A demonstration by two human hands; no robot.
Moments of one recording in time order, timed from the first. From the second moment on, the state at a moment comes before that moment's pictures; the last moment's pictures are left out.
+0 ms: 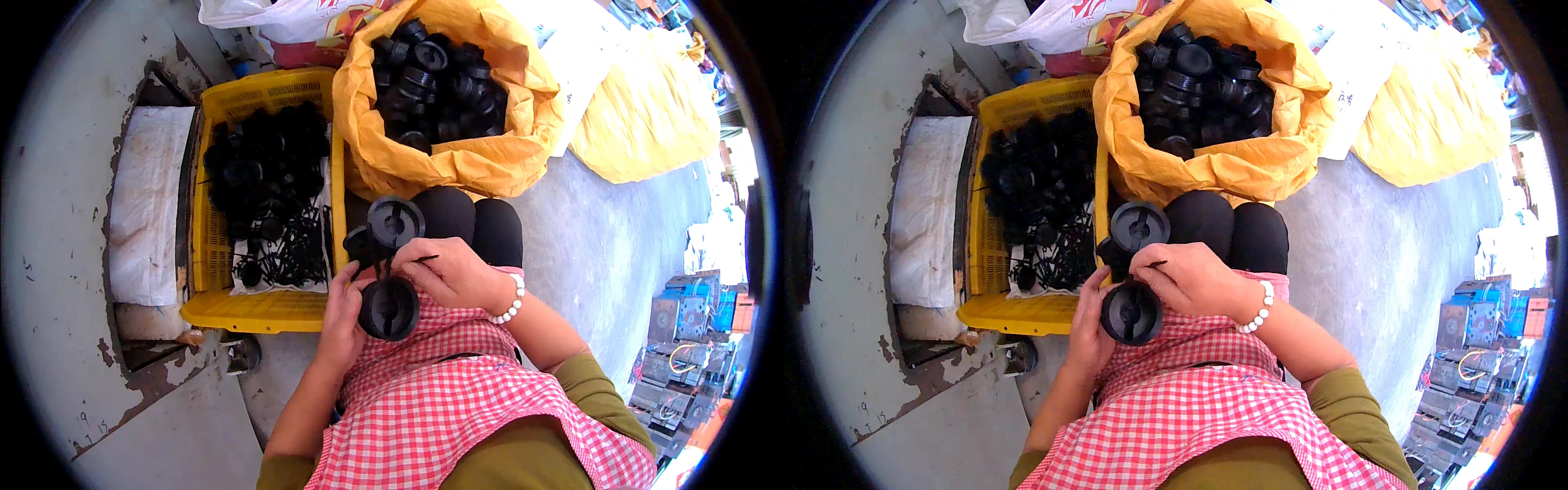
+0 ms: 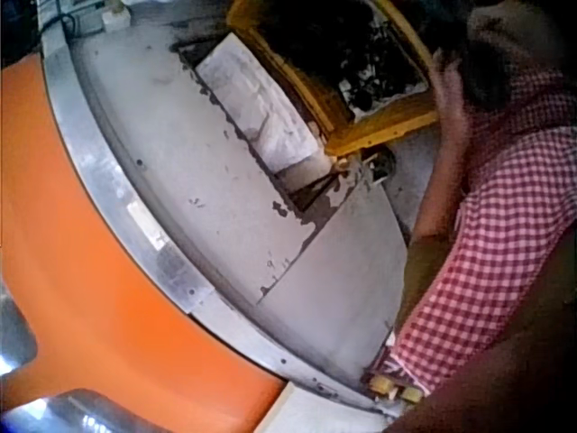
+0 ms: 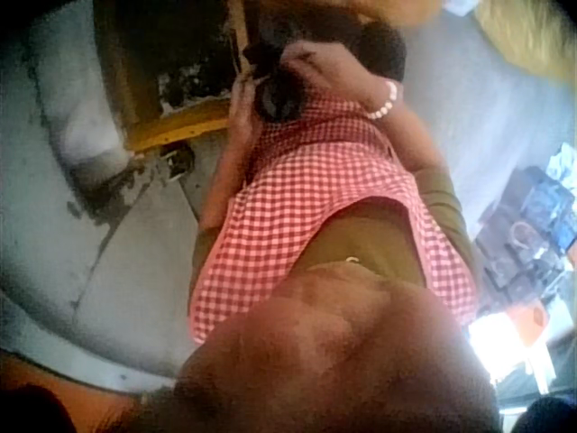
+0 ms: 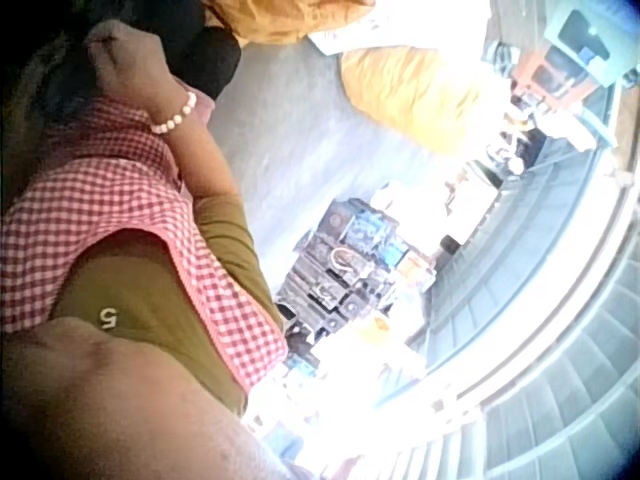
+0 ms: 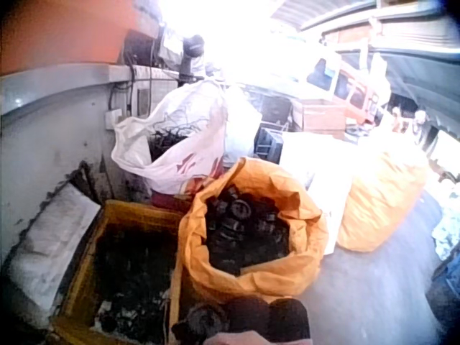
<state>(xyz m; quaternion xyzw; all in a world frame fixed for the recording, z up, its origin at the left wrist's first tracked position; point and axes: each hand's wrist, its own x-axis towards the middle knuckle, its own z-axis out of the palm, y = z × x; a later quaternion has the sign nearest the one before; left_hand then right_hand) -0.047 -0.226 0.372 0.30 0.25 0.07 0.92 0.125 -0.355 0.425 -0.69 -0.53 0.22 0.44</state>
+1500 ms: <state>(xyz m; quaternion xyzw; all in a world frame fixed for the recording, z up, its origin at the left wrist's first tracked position) -0.033 -0.171 0.408 0.40 0.17 -0.25 0.87 0.163 -0.327 0.456 -0.57 -0.79 -0.21 0.08</state>
